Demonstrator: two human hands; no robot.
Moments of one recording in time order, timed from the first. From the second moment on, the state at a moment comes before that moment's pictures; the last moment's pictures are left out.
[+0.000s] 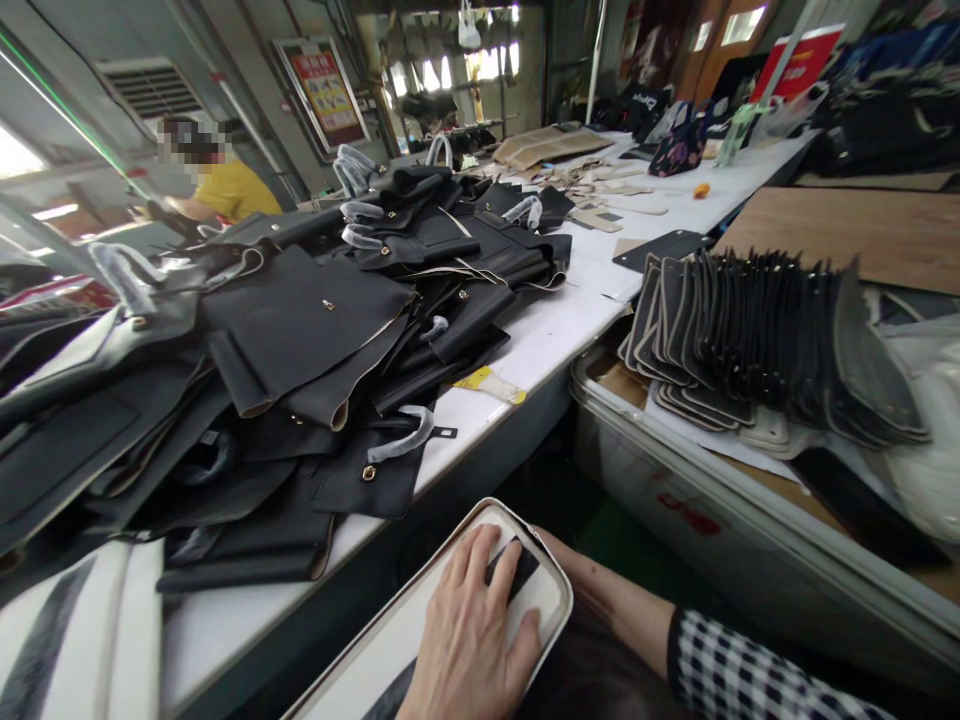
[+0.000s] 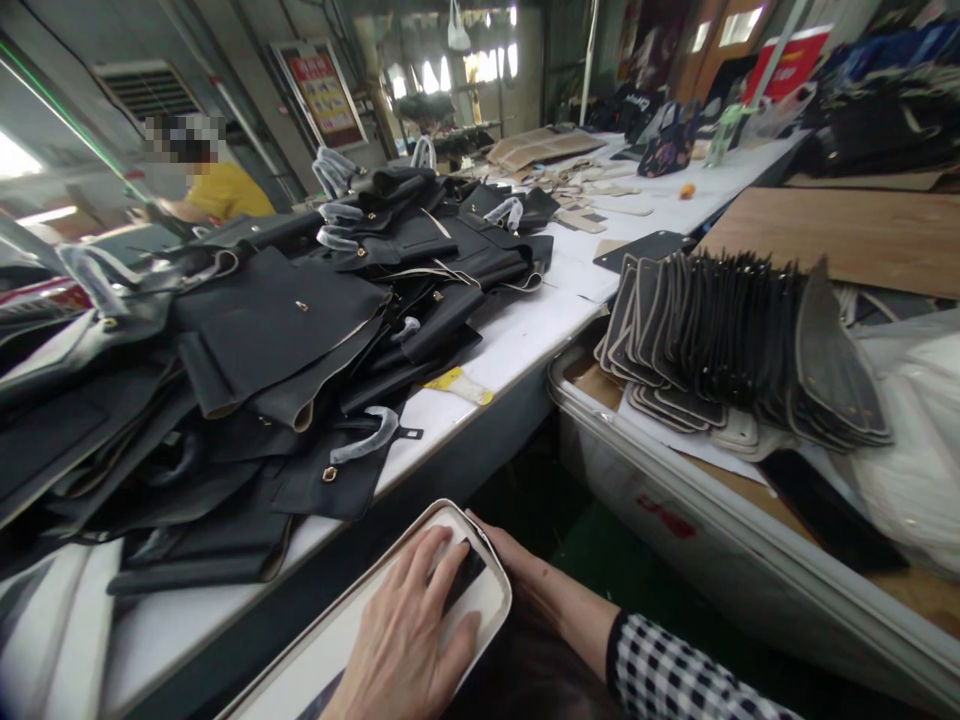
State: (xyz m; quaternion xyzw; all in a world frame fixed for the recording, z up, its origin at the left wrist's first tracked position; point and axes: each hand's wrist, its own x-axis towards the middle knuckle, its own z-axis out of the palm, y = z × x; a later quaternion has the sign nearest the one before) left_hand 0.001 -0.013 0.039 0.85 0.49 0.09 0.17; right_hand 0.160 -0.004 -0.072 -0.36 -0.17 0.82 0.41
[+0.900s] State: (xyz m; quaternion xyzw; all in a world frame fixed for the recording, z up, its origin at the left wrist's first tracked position) left_hand 0.024 -0.018 0.026 0.87 0.46 0.12 0.13; right_hand 0.189 -0.022 0.003 -0.38 -0.09 0.80 0.46
